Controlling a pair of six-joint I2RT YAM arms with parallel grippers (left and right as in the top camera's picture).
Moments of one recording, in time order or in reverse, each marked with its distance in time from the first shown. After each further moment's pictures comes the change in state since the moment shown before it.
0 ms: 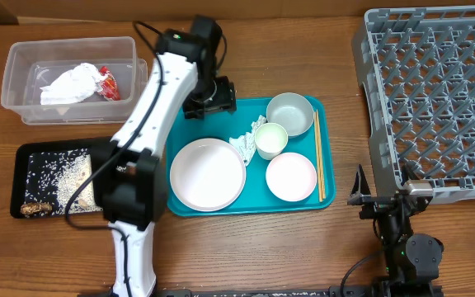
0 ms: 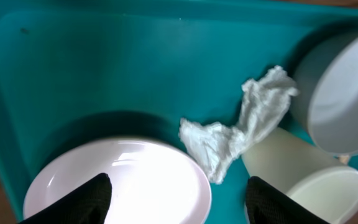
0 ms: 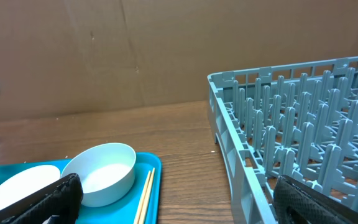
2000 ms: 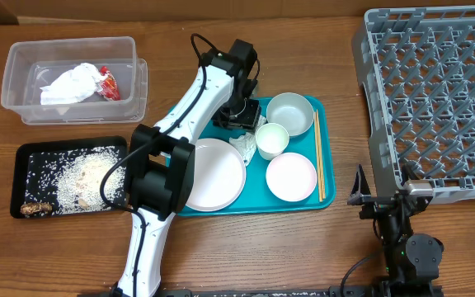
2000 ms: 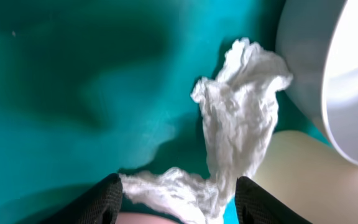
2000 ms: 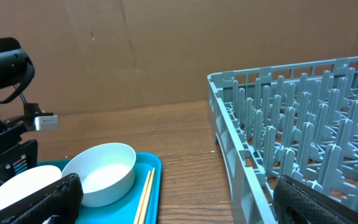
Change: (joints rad) left arm -0.121 0.156 -0.016 0.116 0.023 0.258; right arm 0.000 0.000 0.000 0.000 0.000 0.000
